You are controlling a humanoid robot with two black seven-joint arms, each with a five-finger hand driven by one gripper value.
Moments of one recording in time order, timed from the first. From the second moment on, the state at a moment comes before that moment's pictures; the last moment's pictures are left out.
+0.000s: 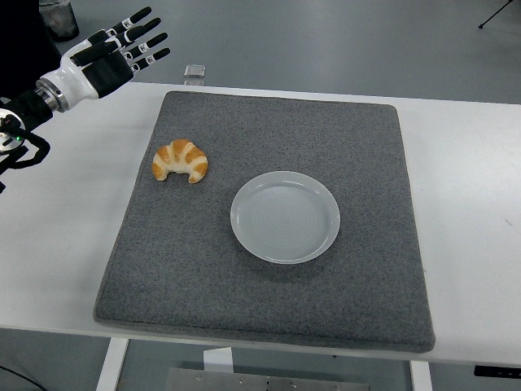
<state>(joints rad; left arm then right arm) -0.94 0.58 -0.52 -0.73 -0.37 -0.54 0.02 0.05 0.00 -0.01 0.12 0.06 0.00 -0.03</state>
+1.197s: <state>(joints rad) -0.94 0.67 -0.51 -0.75 0.01 -0.61 0.00 0.05 0.00 -0.01 0.12 0.06 0.00 -0.03</state>
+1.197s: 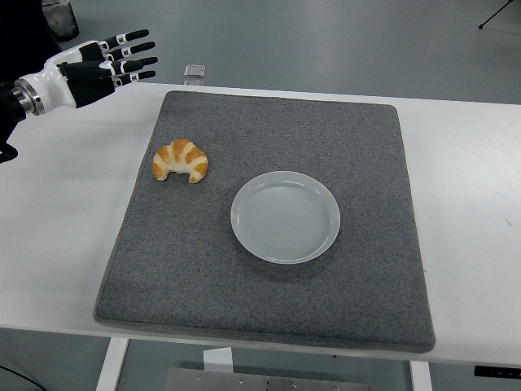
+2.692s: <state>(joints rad) -0.94 0.81 -0.38 -1.13 1.11 -0.16 -0.35 0.05 0.00 -0.01 0.12 0.06 0.00 -0.03</state>
